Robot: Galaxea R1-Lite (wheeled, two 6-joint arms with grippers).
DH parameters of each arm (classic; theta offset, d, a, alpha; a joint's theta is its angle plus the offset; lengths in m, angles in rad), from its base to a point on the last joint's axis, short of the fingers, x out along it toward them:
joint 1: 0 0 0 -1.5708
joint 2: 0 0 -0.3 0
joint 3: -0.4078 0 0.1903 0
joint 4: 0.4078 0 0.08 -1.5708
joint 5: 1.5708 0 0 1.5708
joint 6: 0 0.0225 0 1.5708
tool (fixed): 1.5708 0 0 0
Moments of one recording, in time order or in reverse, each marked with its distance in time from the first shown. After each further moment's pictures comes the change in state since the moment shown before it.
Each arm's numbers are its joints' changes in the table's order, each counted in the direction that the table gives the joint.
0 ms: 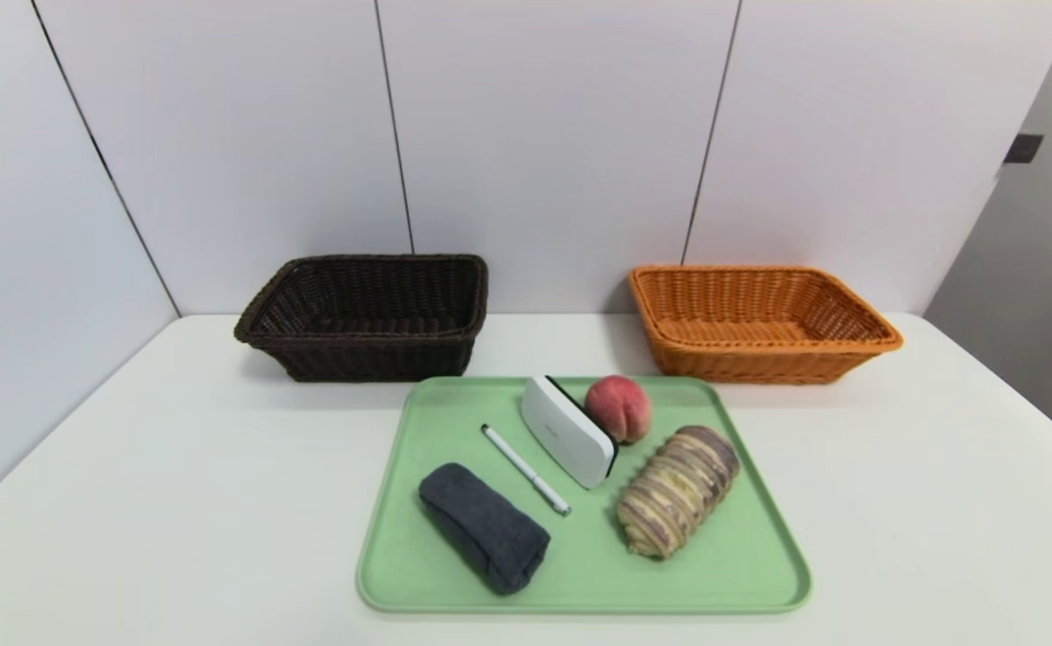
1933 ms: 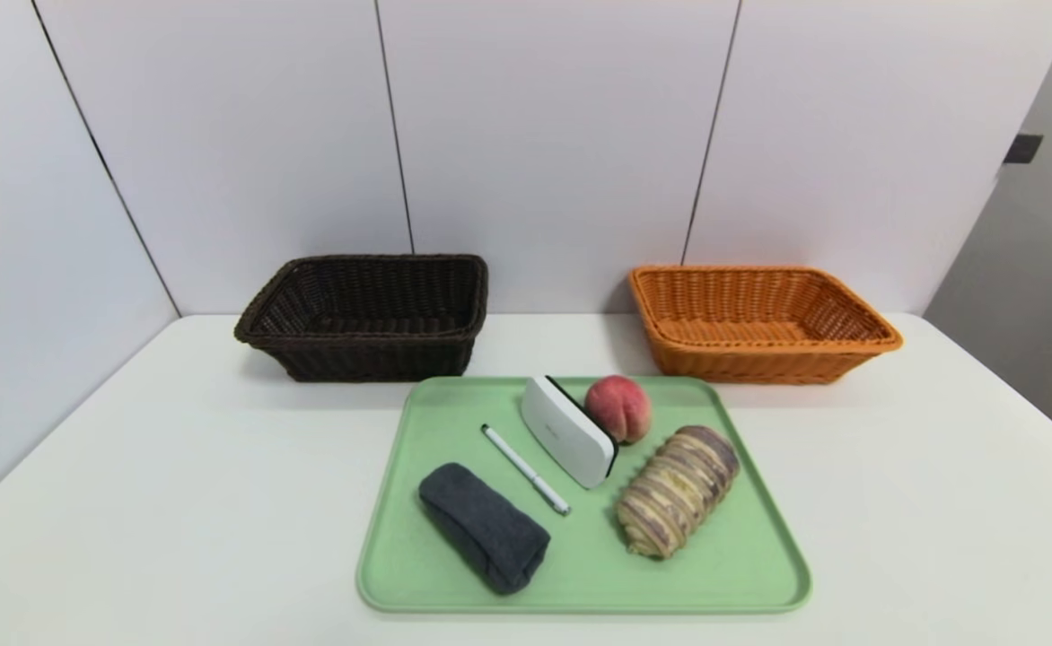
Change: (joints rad) left arm 0.001 0.326 -0.546 0.434 0.009 -0.079; right arm 0.001 0.352 -0.490 0.187 -0.039 0.000
